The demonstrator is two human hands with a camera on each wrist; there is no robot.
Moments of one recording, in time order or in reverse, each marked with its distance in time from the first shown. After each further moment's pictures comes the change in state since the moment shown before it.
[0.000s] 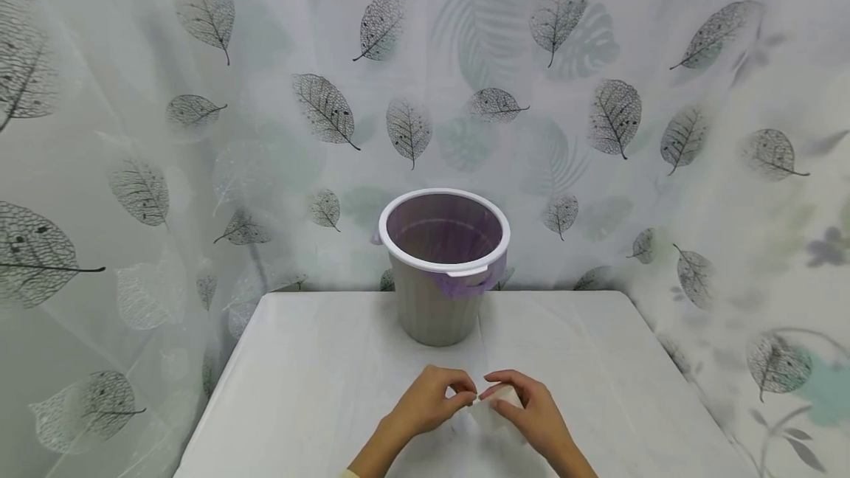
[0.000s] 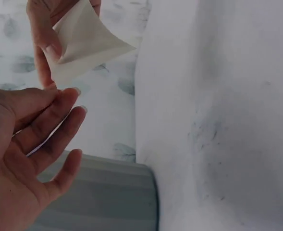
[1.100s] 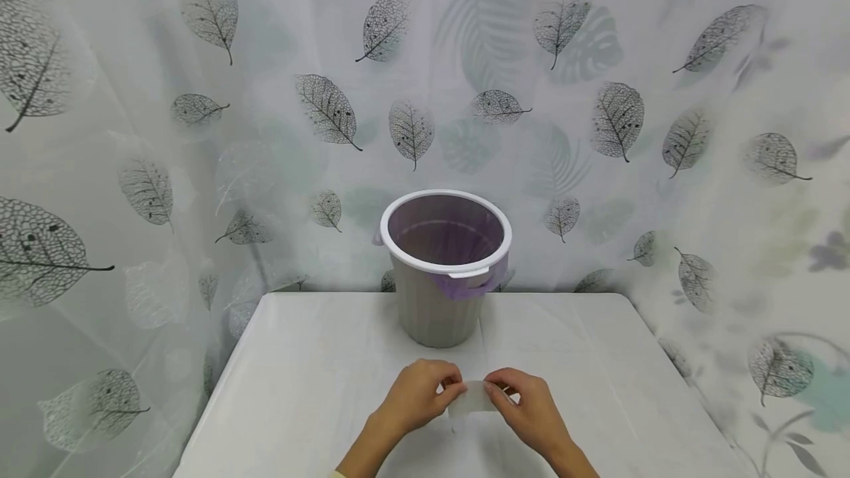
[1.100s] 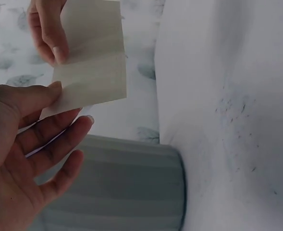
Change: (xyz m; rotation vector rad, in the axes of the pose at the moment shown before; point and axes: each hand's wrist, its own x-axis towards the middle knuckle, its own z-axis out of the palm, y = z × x) left_hand -0.004 0.011 -0.022 0.279 0.111 0.070; right_hand 0.012 -0.018 0.010 -0.330 0.142 -0.303
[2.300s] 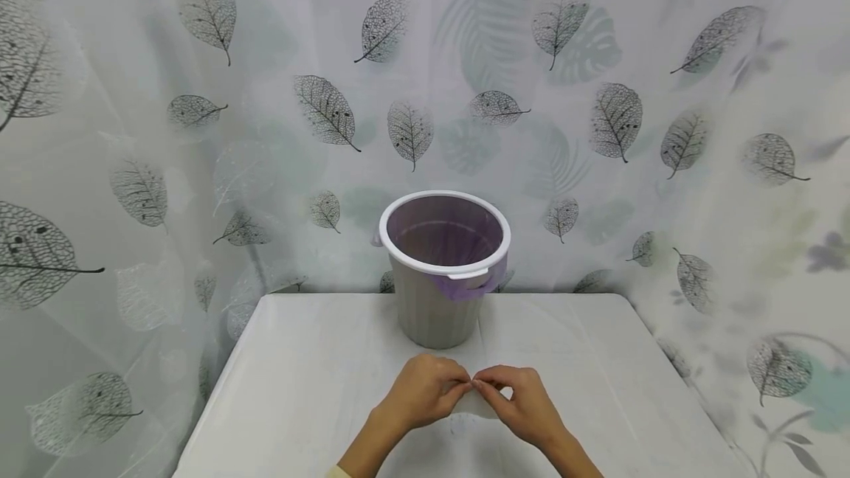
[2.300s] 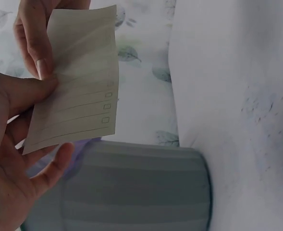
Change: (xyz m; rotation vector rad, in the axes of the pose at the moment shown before) left_hand 0.012 0.011 -0.009 0.084 0.068 0.214; right_hand 0.017 -0.015 -0.004 0.062 -0.053 -0.234
